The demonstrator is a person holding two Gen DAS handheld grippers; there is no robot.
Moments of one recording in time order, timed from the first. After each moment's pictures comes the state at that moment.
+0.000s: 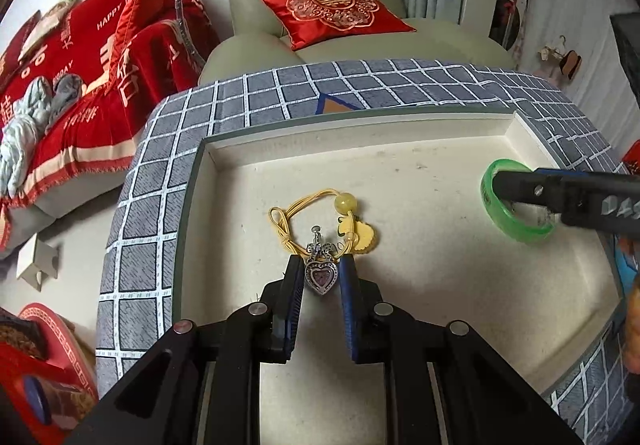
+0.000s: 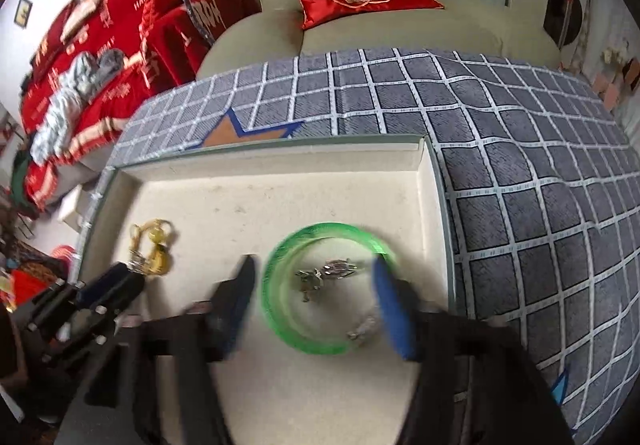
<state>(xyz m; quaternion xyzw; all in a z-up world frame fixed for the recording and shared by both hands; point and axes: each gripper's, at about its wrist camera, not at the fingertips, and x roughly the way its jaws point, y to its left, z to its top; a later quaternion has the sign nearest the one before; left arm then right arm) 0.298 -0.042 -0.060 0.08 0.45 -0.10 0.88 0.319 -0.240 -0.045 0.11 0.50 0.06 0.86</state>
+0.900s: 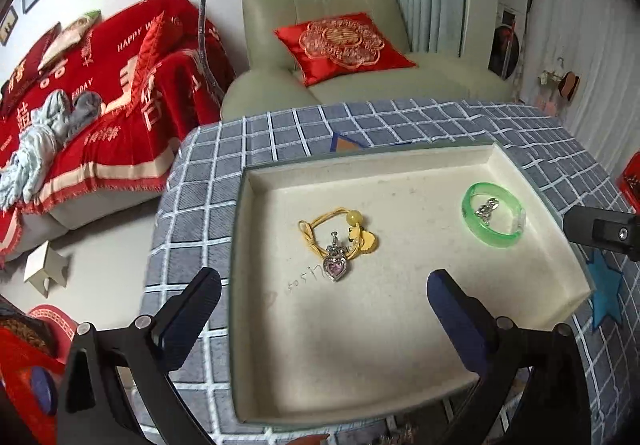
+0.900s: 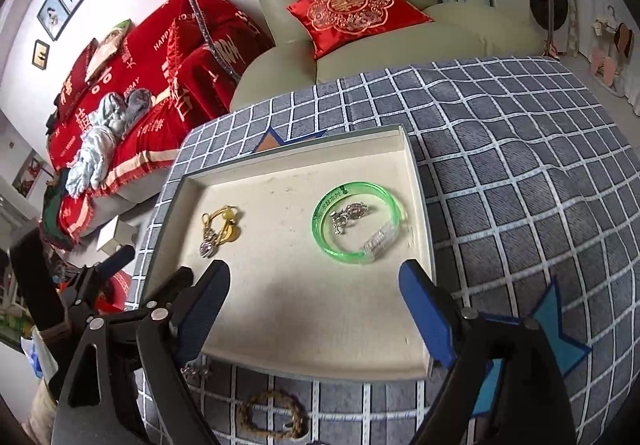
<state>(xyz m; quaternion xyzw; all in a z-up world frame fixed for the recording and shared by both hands) 0.256 -0.024 -0.018 0.07 0.39 -0.09 0.91 0.231 -0.250 0.001 0.16 0.45 0.08 0.87</state>
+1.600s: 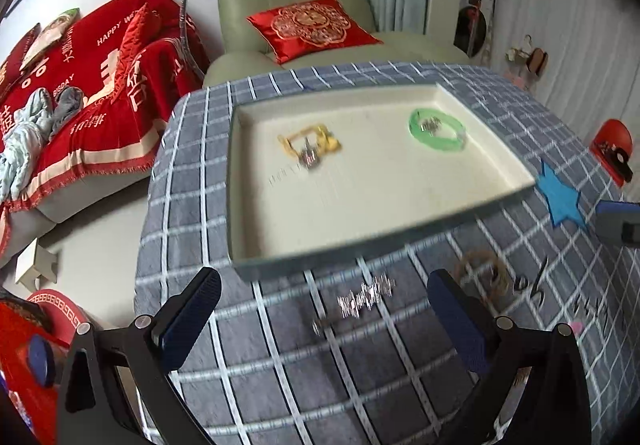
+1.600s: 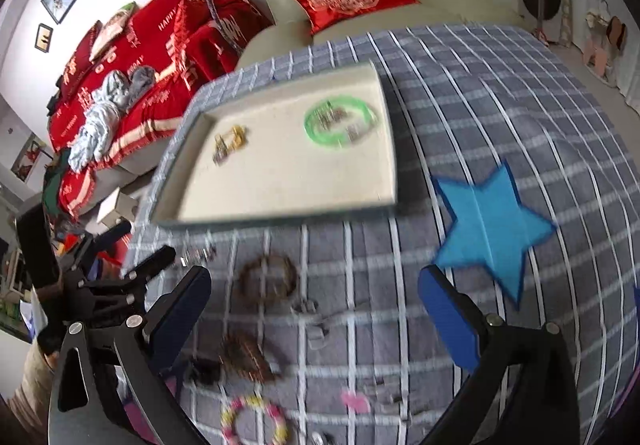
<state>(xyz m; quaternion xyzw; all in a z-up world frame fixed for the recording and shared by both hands) 0.170 -0.006 -0.034 0.08 0.42 -0.15 0.89 0.110 -0.258 -0.012 0.14 0.49 0.07 0.85</state>
